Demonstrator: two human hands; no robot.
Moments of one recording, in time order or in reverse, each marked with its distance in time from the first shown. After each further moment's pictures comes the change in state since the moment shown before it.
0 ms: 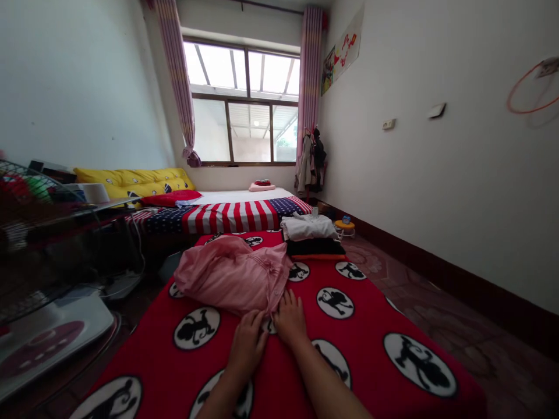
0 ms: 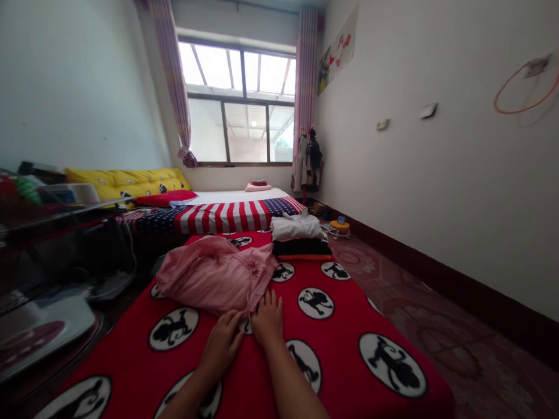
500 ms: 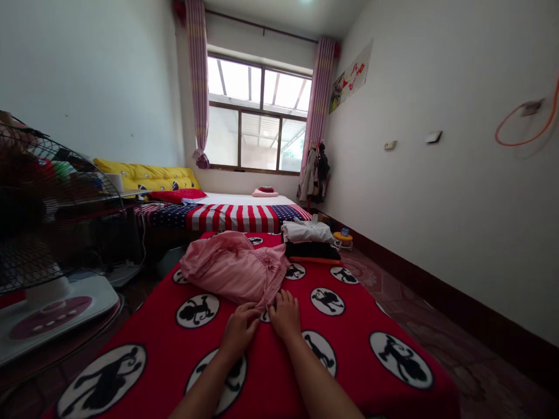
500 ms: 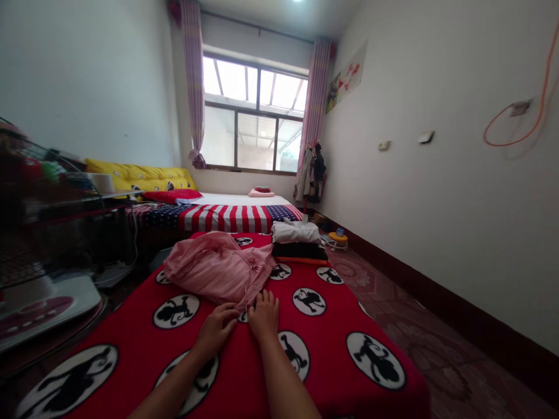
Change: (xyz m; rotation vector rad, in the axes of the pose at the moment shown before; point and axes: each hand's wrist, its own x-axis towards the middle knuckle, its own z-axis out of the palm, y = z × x) left_hand -0.004 -0.005 -0.005 -0.215 0.099 0.006; right_hand -0.015 -0.003 -0.004 -0.001 0.092 0.031
